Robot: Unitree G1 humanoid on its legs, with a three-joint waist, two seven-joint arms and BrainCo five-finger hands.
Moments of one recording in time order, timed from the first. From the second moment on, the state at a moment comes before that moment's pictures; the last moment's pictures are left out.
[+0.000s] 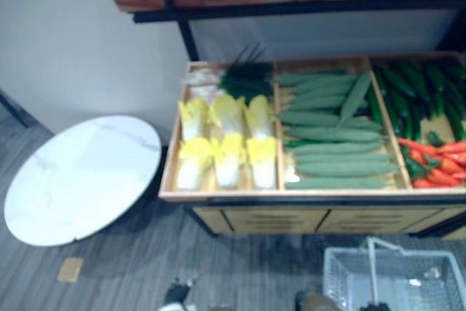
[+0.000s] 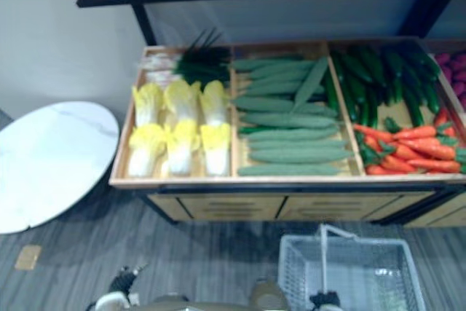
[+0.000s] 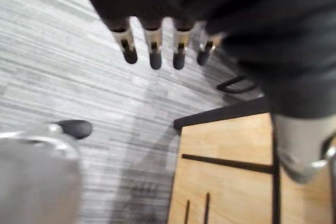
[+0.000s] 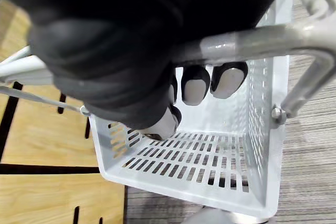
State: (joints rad) left arm 0.06 0.06 0.33 0.95 0.01 -0.08 0.15; right arm 0.14 -0.11 -0.36 1.03 -0.17 0.00 -0.13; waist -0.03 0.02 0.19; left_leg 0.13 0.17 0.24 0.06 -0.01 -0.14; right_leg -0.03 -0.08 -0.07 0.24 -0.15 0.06
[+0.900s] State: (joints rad) left arm -0.35 0.26 0.12 0.32 0.27 -0.09 0.41; right arm 0.22 -0.08 -0.38 0.95 -0.18 0.01 -0.17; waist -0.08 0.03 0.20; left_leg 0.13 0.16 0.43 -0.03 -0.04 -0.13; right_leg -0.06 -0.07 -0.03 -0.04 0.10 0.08
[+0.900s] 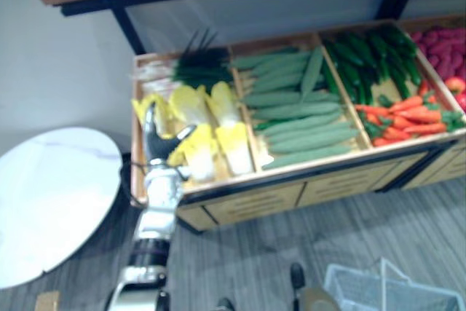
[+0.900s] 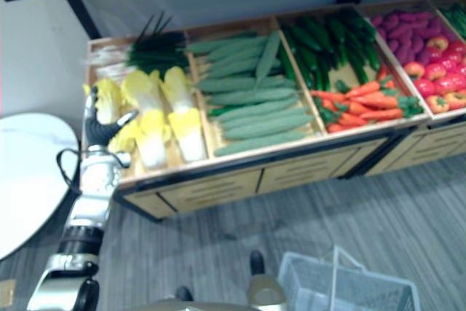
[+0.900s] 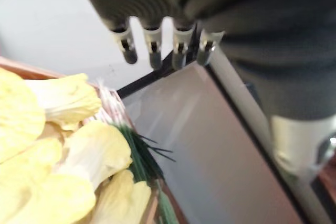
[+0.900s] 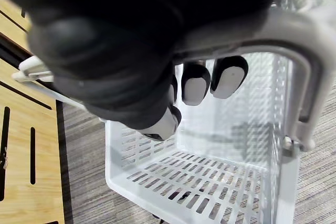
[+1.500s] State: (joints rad) left arm -0.57 0.31 0.15 0.45 0.33 0.00 0.43; right arm 0.04 -0.13 -0.39 0.87 -0.15 0.01 -0.22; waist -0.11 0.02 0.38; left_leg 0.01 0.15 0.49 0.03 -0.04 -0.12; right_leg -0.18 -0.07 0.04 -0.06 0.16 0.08
